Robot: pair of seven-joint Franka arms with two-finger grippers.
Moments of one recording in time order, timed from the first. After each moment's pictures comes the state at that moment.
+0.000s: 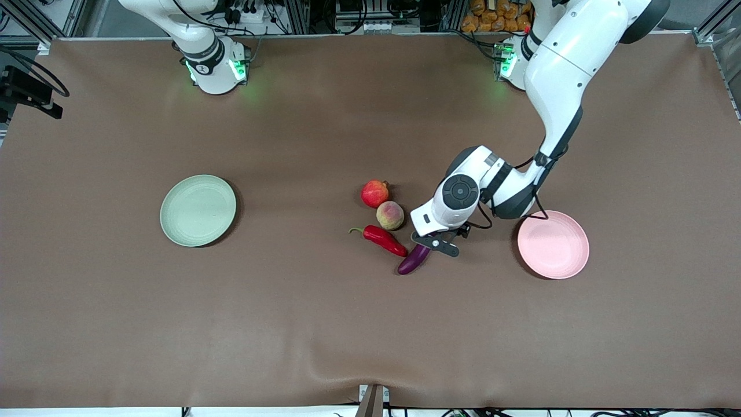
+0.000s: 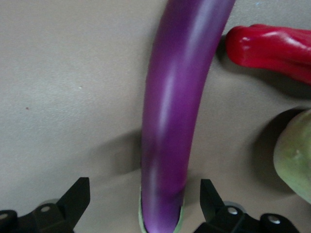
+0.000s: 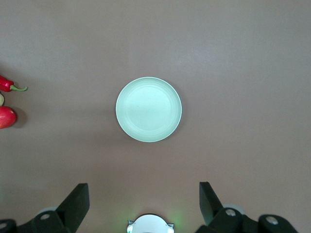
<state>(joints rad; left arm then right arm) -0.24 0.71 -0.37 -1.71 0.29 2.27 -0.31 -0.02 -0.02 -0.06 -1.40 0.04 1.30 -0.11</state>
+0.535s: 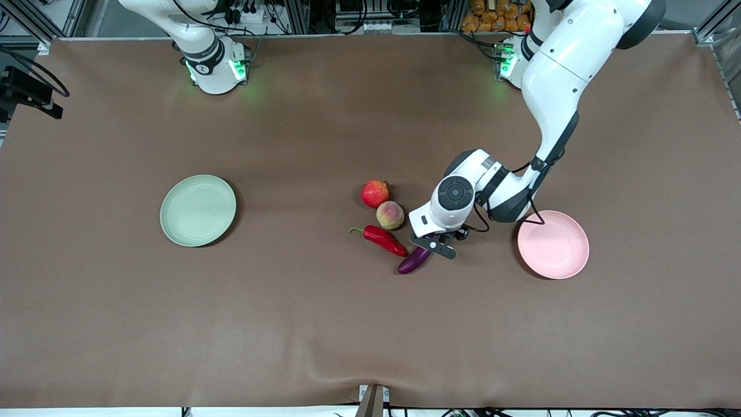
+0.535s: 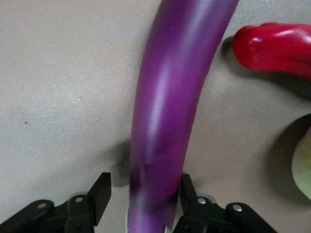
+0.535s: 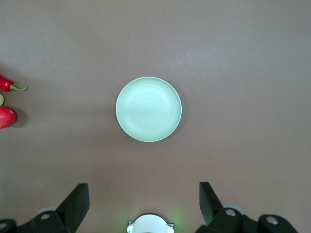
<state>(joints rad) -0.24 0.75 -0.37 -1.68 0.35 2.28 -0.31 -0.02 -0.02 -0.06 -1.40 0.04 1.30 -0.11</state>
